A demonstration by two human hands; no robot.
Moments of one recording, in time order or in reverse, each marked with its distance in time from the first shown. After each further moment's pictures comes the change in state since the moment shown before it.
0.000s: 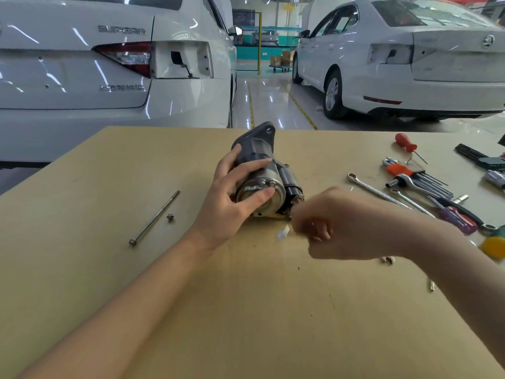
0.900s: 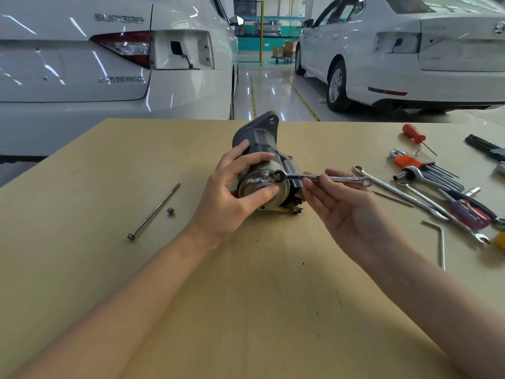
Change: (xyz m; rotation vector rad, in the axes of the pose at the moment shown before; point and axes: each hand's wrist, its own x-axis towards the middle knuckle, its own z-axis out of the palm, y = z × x) left_hand 0.000 -0.005 -0.003 -0.006 0.011 -0.003; right_hand 0.018 0.016 0.053 1.918 0.785 0.254
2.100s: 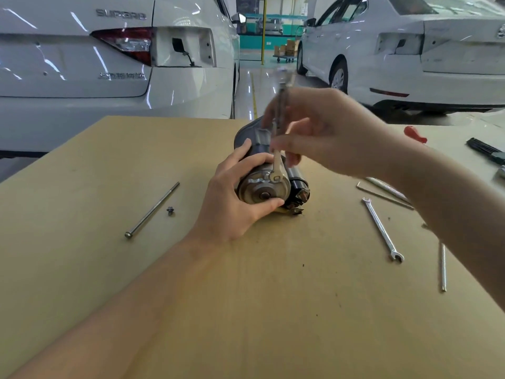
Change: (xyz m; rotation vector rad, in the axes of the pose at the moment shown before) left_hand 0.002 -0.006 0.004 0.215 0.068 0.092; right_hand 0.016 -0.064 0.091 -1.457 -0.611 -0.395
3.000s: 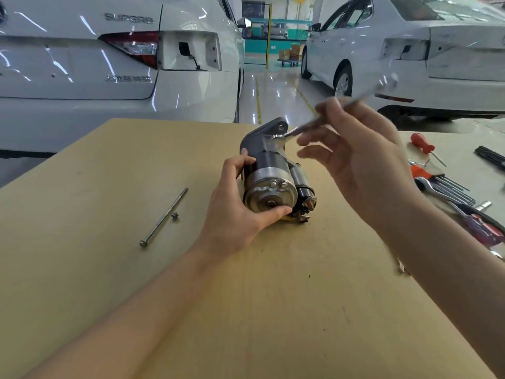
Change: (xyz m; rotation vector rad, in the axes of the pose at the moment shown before) left_hand -0.003 -0.007 0.005 -0.074 0.061 -0.106; right_hand -0.010 0.020 0.024 1.069 0.482 0.067
